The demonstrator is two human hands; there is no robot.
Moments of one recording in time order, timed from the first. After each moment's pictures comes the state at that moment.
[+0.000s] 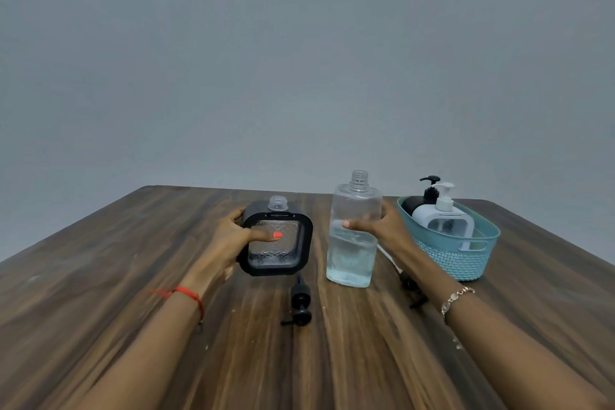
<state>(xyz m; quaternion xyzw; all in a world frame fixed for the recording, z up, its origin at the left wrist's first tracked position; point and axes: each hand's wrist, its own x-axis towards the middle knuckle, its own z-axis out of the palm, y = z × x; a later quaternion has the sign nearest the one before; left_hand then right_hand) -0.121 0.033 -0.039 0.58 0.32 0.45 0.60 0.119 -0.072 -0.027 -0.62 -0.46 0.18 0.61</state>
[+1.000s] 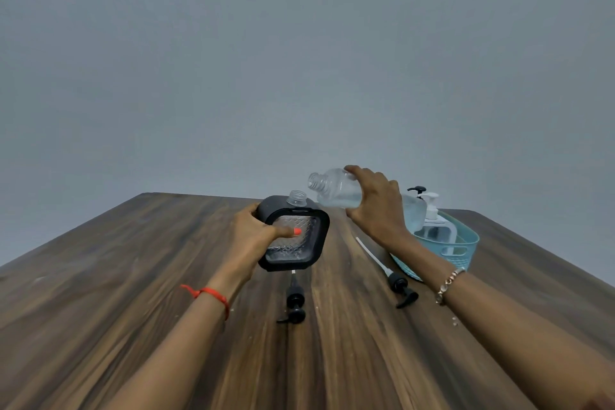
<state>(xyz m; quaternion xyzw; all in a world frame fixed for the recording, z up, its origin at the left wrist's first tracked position) -0.104 -0.009 -0.017 0.62 0.31 0.51 0.51 0.077 -0.099 0.031 -0.67 -0.58 -0.27 0.37</state>
